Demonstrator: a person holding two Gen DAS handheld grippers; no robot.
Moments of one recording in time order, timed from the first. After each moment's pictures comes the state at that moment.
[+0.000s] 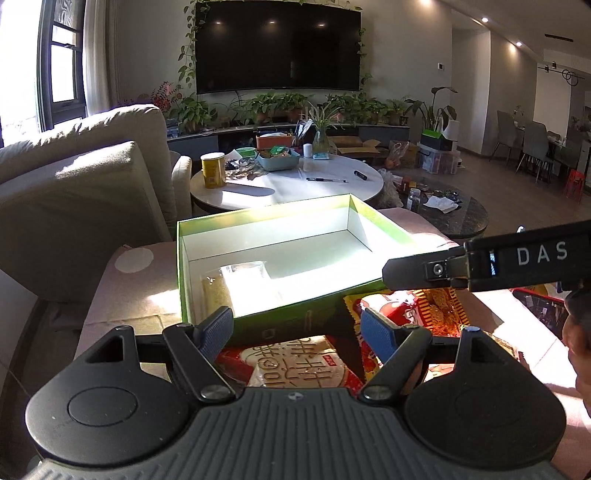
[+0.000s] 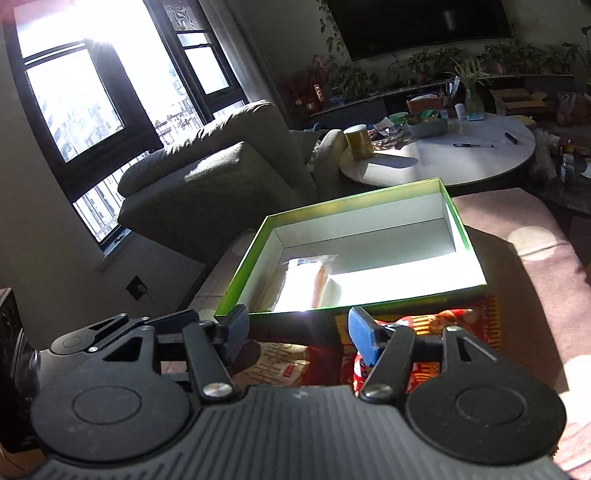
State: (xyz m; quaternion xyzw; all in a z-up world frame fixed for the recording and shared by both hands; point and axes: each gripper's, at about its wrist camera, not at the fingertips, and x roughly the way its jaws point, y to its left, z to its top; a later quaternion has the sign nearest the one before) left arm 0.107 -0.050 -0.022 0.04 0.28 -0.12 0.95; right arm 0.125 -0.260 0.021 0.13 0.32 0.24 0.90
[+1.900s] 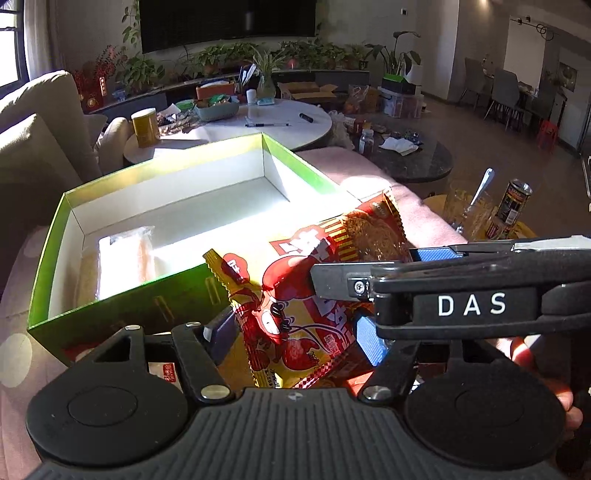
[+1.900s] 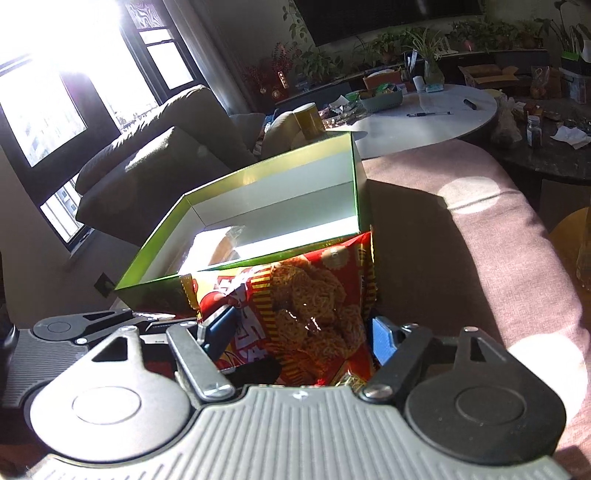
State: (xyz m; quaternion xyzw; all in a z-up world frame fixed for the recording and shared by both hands) left arm 0.139 -0.147 -0.056 0.07 0.35 -0.17 0.92; right arm 0.145 -0.322 -0.038 0.14 0.33 0.22 0.91
